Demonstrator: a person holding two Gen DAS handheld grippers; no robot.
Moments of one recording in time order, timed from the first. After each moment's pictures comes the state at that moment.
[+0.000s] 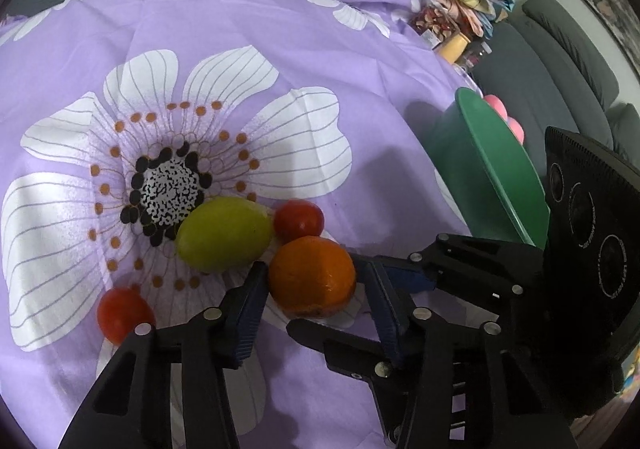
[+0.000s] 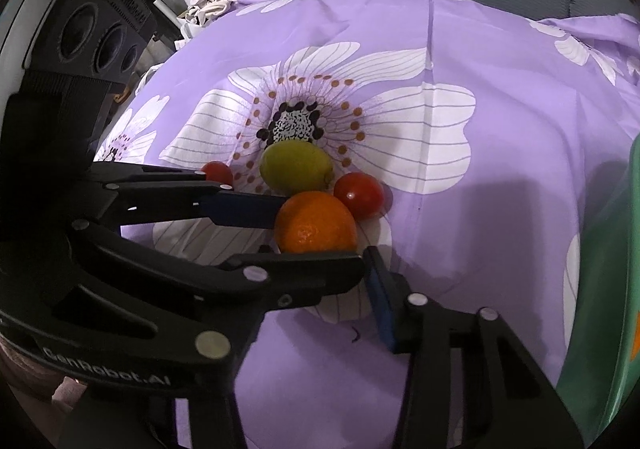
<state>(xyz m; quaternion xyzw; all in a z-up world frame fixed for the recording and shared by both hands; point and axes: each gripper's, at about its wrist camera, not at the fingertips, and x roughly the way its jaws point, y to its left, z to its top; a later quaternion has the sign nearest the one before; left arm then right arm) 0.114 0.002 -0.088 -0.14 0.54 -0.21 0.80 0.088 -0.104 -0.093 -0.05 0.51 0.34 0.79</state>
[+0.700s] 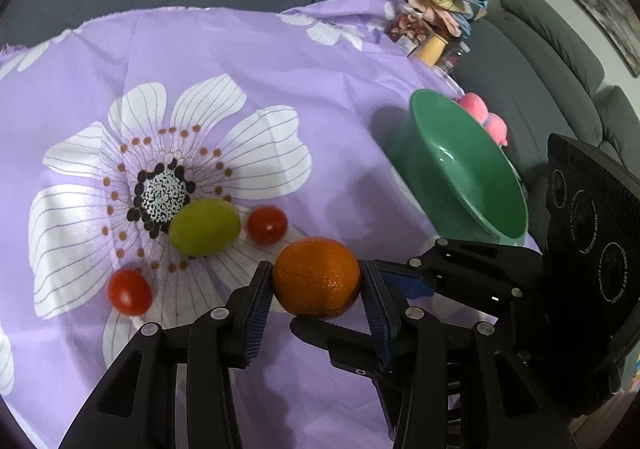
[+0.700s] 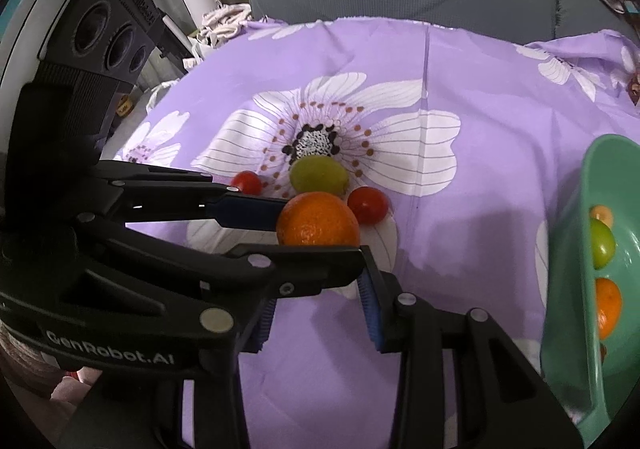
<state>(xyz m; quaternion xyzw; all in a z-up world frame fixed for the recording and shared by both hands) 0.087 -0.011 -0.052 -0.11 0.51 -0.23 0.82 0.054 -0.119 -0.065 -0.04 0.47 0.34 0.81</state>
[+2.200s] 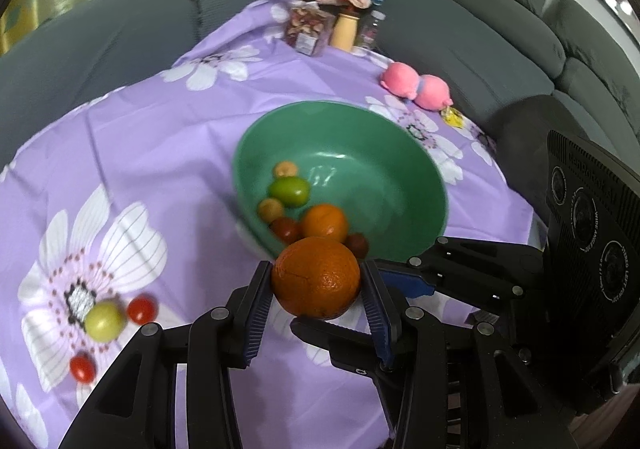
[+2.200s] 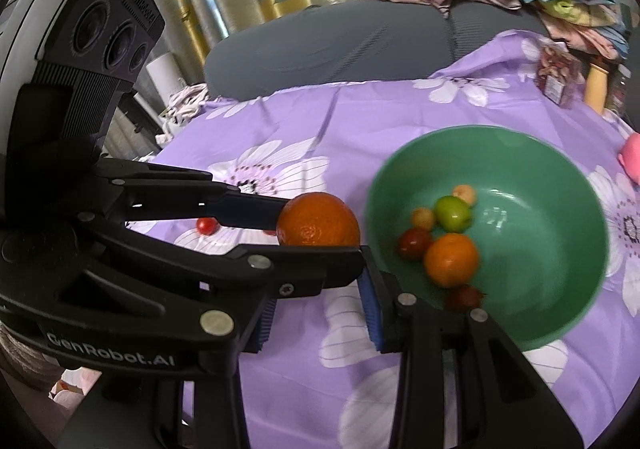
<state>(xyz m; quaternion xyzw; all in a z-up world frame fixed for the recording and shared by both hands) 0.088 -0.147 0.001 0.02 0.47 -0.29 0.83 0.023 -0.233 -0.020 0.03 0.39 0.26 0.88</state>
